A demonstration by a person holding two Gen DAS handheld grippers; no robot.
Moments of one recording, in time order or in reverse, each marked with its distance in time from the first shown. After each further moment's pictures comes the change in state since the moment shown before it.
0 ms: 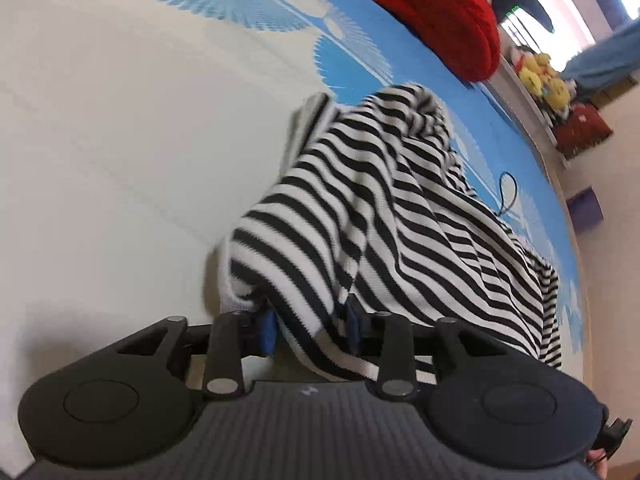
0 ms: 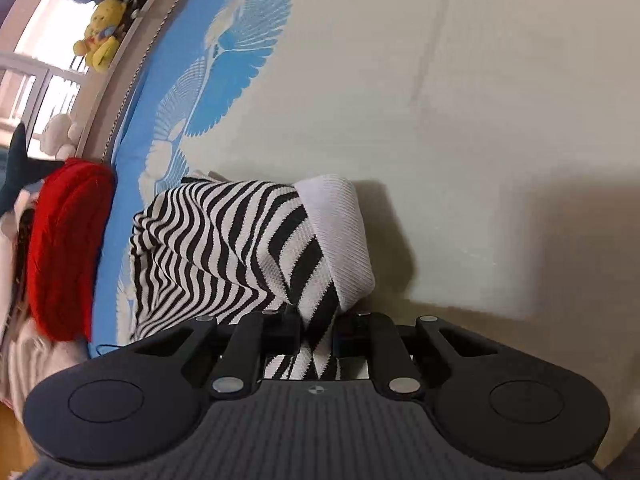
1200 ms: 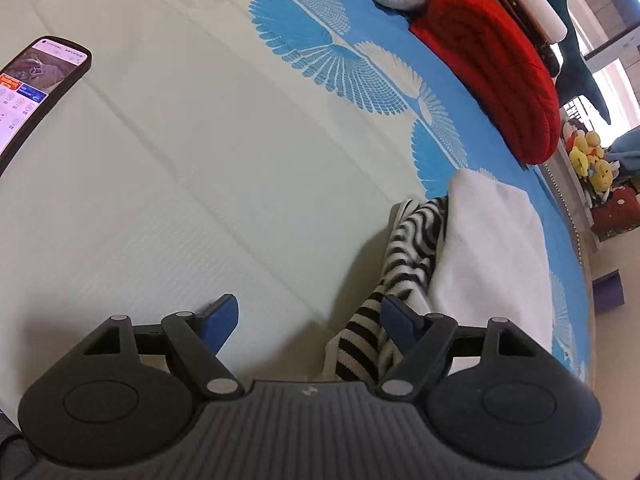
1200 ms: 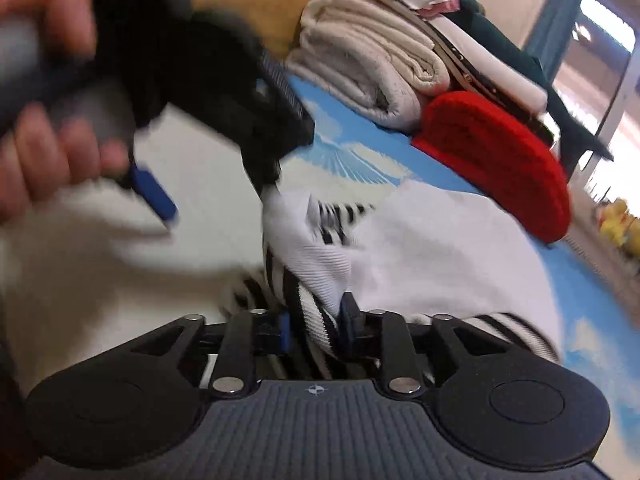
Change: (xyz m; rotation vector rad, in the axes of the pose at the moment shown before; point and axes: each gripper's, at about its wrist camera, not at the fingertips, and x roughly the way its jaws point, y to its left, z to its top) left arm -0.056 0.061 0.040 -0.176 -0.099 0.085; right arm 0.008 0.175 -0.421 -1.804 -0.077 0.450
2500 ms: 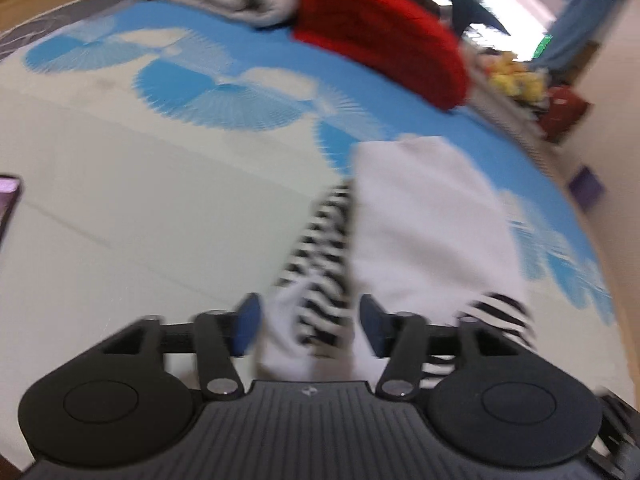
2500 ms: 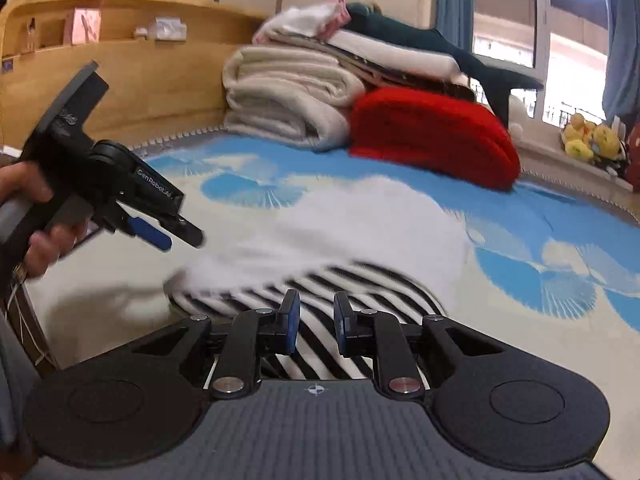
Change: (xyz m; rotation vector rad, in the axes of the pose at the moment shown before) left arm -0.026 -0.050 -0.039 0.422 -0.083 -0.096; right arm -0.096 -0.081 -0.044 0.224 -0.088 -0.055
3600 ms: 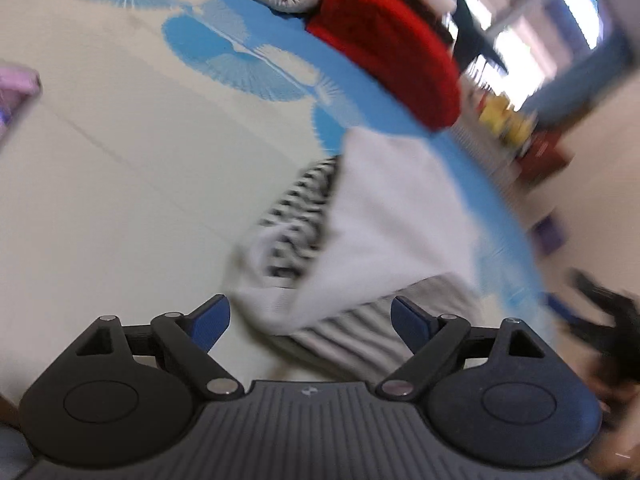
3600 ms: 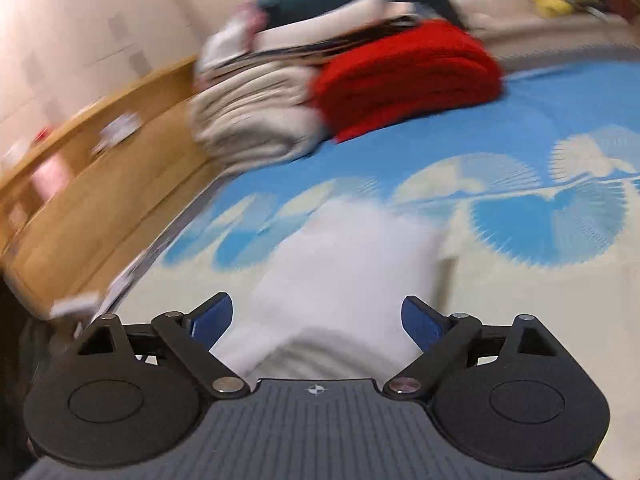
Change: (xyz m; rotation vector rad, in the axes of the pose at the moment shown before) left arm -0.021 0.026 -0.034 -0.286 0.012 -0.157; right arm 0.027 -0.209 0.075 0.570 0.089 0.167
